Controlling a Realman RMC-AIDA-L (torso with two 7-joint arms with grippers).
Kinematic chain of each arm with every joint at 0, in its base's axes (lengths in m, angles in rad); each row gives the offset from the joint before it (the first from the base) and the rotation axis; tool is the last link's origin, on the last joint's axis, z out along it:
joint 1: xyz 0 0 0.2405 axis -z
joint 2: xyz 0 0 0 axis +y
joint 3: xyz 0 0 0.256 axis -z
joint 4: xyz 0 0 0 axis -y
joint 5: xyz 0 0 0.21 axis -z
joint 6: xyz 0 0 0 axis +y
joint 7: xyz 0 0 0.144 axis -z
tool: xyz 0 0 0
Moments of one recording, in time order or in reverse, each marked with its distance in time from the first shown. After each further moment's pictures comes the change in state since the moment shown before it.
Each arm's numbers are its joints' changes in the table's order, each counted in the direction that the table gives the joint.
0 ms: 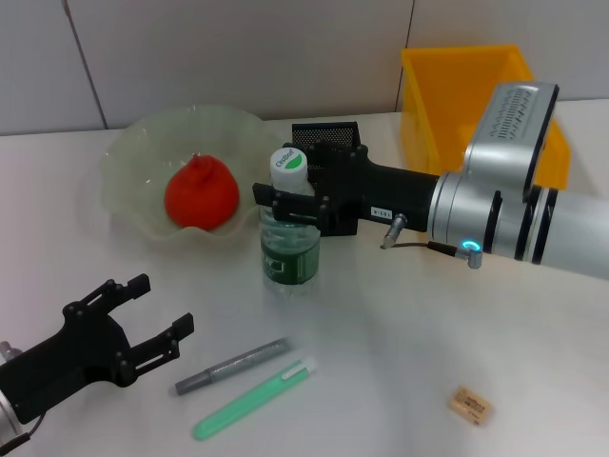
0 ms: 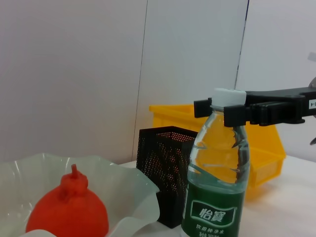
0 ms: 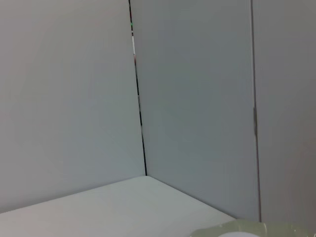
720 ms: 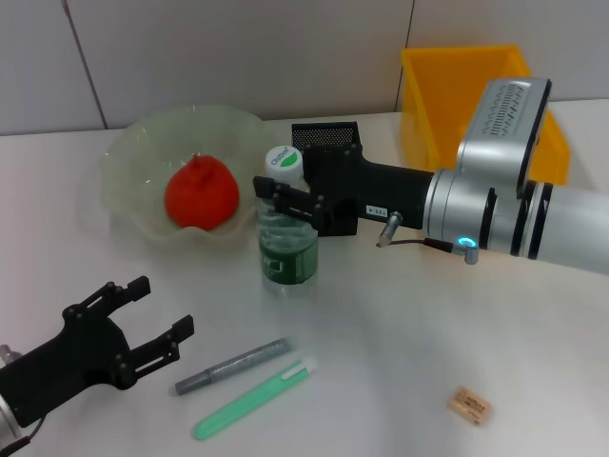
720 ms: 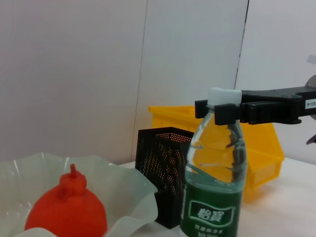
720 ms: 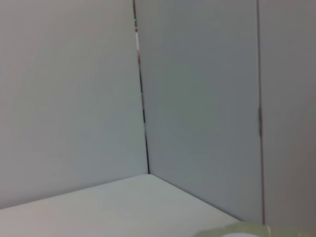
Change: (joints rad) left arm -0.005 -0.002 0.002 0.003 0.001 0.007 0.000; right arm -0.002 -0.004 0.033 -0.029 0.002 0.012 -0.011
